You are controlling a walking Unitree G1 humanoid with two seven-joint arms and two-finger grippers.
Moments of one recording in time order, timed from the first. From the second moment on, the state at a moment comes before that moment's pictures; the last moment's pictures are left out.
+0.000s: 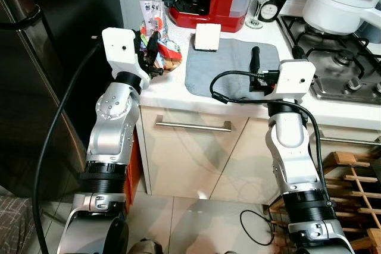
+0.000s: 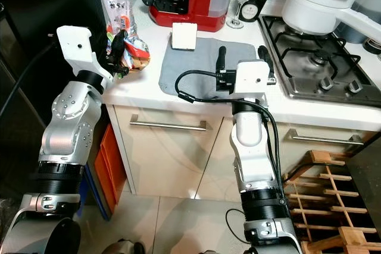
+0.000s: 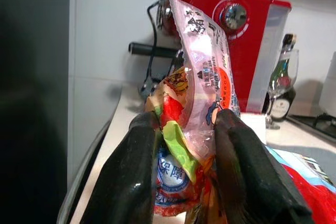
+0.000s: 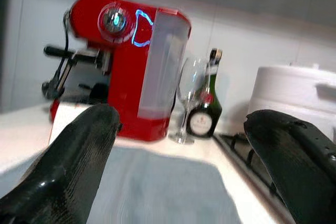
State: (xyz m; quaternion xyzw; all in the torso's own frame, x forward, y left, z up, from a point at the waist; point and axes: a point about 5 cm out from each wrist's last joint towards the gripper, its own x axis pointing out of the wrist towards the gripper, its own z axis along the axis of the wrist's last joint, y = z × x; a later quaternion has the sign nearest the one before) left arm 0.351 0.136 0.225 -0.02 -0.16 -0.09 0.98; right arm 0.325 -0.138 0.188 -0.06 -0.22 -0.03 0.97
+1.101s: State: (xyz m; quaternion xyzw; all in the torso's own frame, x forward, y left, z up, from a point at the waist) left arm 0.335 0.141 0.203 -0.01 -0.13 -0.10 0.99; right arm 0.319 -0.144 0.155 -0.05 -0.17 -0.03 0.98
